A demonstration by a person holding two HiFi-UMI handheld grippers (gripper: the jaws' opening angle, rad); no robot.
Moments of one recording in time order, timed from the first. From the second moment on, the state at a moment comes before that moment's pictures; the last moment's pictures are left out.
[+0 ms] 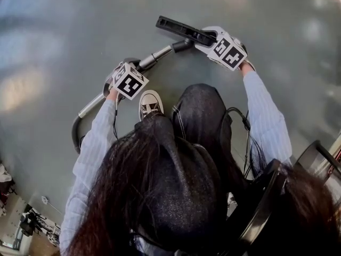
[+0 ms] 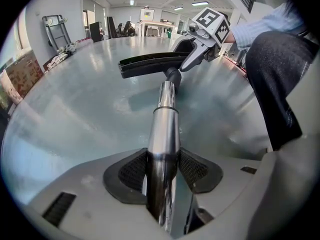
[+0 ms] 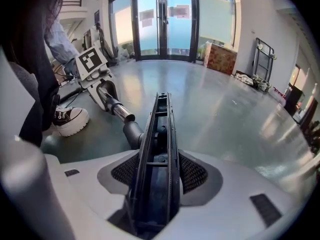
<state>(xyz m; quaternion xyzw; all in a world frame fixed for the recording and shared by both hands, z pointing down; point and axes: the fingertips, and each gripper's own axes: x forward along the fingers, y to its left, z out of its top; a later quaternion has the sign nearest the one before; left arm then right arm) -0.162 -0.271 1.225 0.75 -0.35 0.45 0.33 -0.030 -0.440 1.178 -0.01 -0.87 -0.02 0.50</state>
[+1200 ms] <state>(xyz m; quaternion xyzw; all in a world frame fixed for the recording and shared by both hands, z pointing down) -0.147 -0.256 1.224 0.78 -0.29 0.46 0.30 -0.058 -0.414 1.173 -0.12 -0.86 0.00 0.49</state>
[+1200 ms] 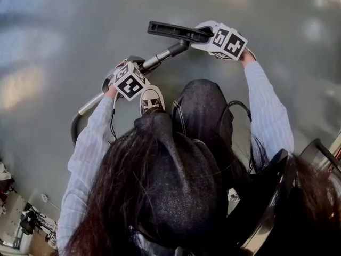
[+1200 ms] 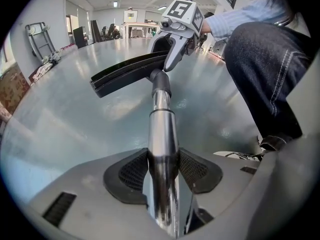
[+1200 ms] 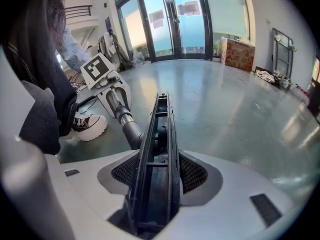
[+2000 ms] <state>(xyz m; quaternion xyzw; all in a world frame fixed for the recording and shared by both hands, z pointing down) -0.158 -0.265 1.198 0.75 -0.42 0.40 0.30 -0.028 -0.433 1.124 0.03 -0.89 0.05 0.45</state>
